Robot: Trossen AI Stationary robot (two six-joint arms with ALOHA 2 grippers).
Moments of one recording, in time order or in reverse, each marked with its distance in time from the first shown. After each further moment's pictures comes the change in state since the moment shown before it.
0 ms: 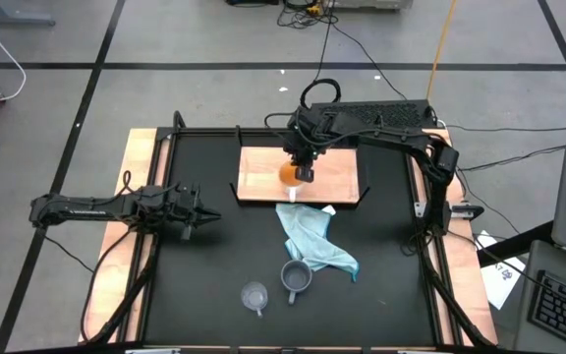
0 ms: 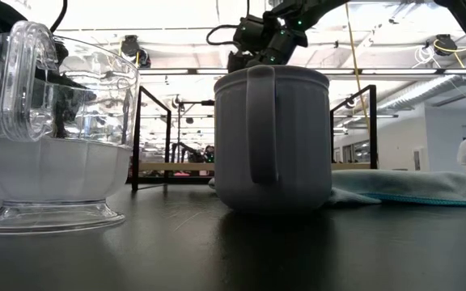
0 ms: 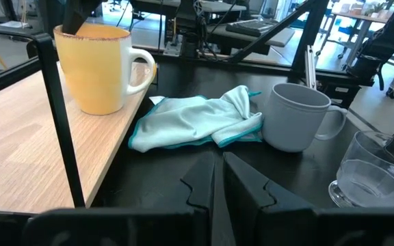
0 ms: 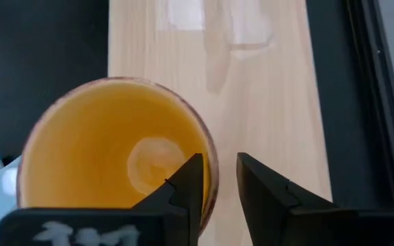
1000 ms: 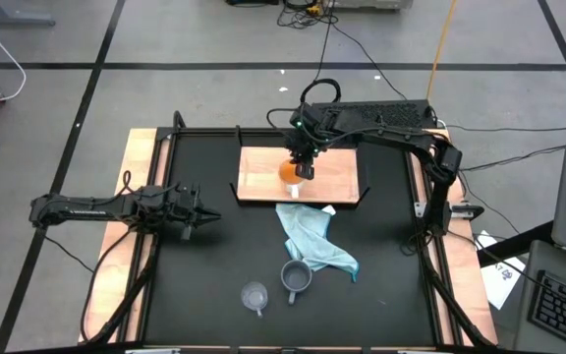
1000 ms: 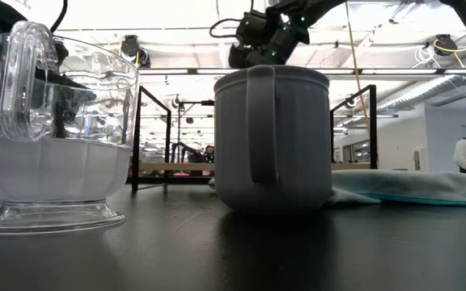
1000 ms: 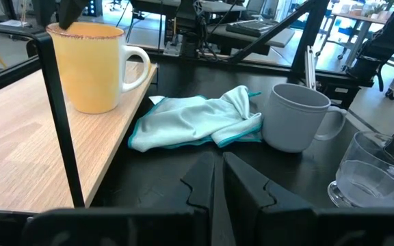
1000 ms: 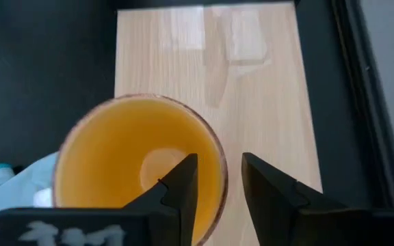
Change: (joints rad) left arm 0.000 0.000 0.000 0.000 0.000 -0.005; right arm -0.012 -0.028 0.000 0.022 -0.032 -0.001
